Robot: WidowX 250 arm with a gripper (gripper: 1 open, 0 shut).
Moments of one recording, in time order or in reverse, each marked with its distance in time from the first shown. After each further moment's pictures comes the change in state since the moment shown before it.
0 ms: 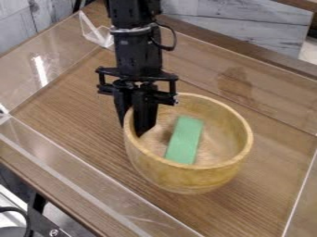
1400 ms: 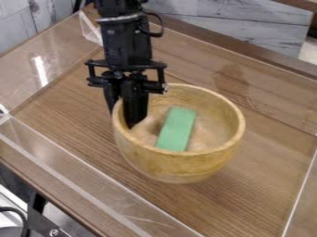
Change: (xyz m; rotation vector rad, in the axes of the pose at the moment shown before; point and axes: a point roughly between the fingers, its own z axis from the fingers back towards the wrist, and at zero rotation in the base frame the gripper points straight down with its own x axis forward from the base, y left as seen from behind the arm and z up) arm -0.005 0.007 0.015 -0.039 -0.021 -0.016
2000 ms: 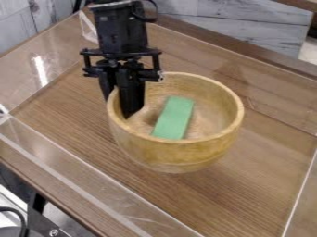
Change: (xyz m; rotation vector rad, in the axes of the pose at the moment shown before) arm -0.005 0.000 0.010 -0.022 -0.011 -0.013
